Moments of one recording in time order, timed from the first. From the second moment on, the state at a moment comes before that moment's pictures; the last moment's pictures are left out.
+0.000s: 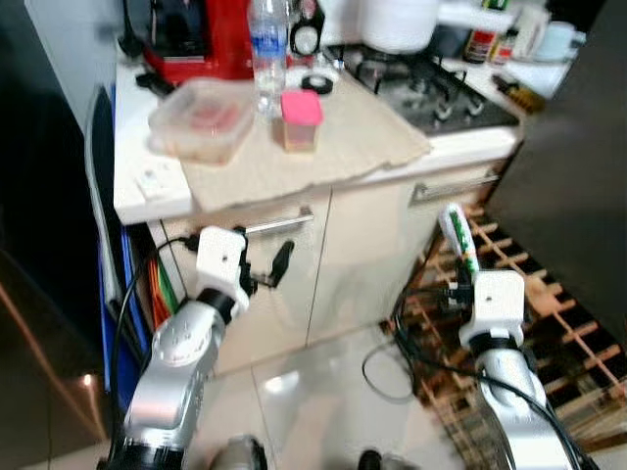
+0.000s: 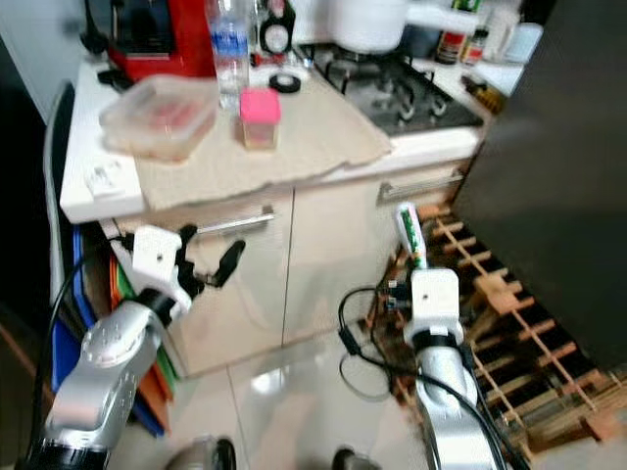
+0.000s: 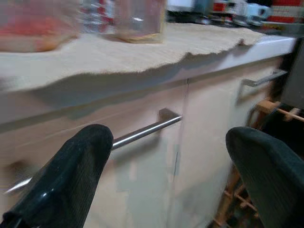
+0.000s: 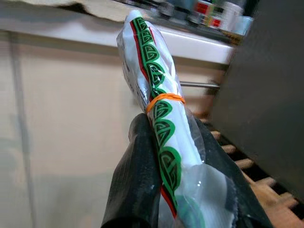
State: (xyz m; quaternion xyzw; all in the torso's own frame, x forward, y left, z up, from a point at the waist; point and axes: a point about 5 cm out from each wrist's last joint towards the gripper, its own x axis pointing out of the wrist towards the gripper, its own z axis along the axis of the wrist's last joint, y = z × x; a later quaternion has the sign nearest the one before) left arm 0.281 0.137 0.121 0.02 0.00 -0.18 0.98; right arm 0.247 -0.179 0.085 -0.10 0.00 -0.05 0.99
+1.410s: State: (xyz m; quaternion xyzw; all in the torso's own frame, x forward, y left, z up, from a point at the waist) left arm 0.276 0.117 0.118 0.01 -0.02 -0.24 0.97; right arm 0.254 -0.183 0.076 -0.10 0.03 -0.05 0.99
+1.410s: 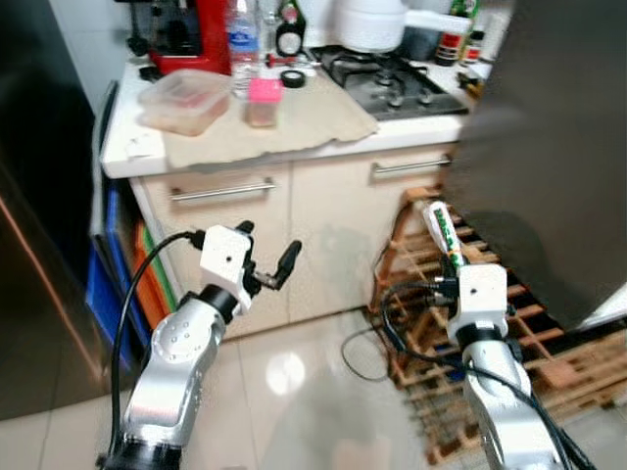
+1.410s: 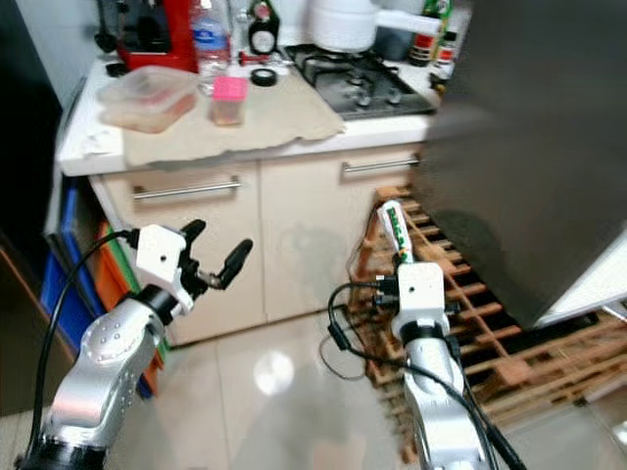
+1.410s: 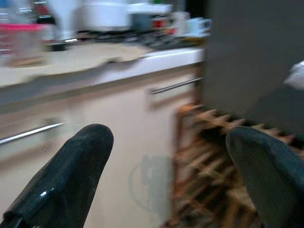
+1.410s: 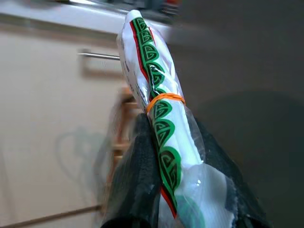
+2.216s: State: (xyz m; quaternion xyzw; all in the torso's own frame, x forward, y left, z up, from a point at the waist) left arm 0.283 0.124 0.117 0.01 0.00 -0.21 0.98; right arm 0.256 -0.183 0.076 -0.10 0.03 -0.04 0.99
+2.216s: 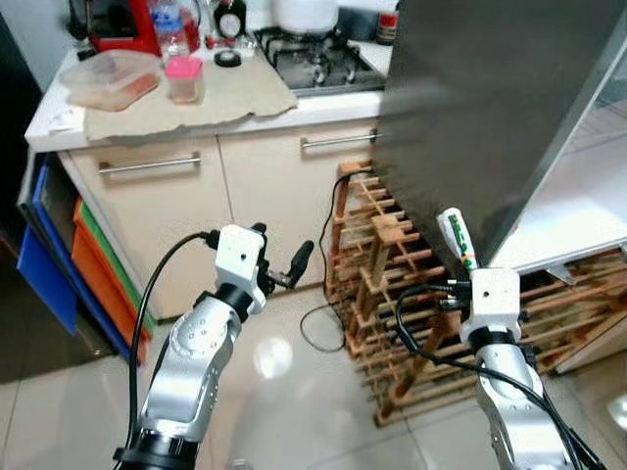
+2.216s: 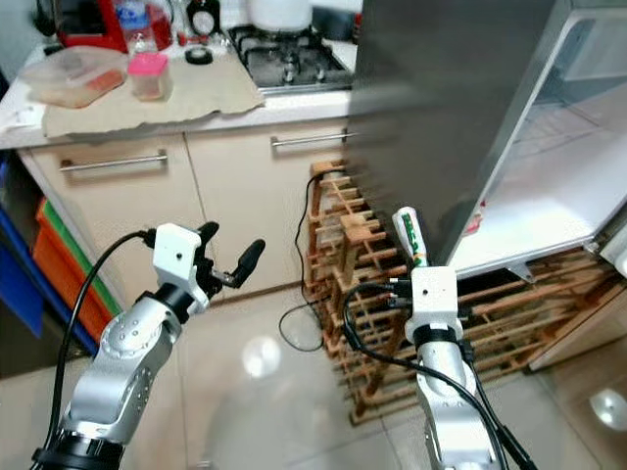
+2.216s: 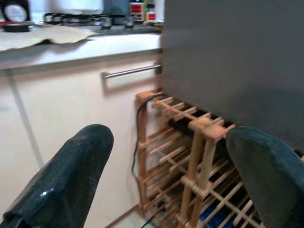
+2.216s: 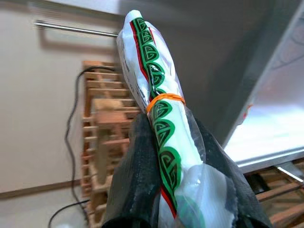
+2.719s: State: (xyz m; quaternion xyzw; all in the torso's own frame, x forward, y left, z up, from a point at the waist) left arm 0.285 0.125 0.117 0.02 0.00 -0.21 0.98; right arm 0.256 -0.180 0.071 -0.10 0.04 -0.04 0.99
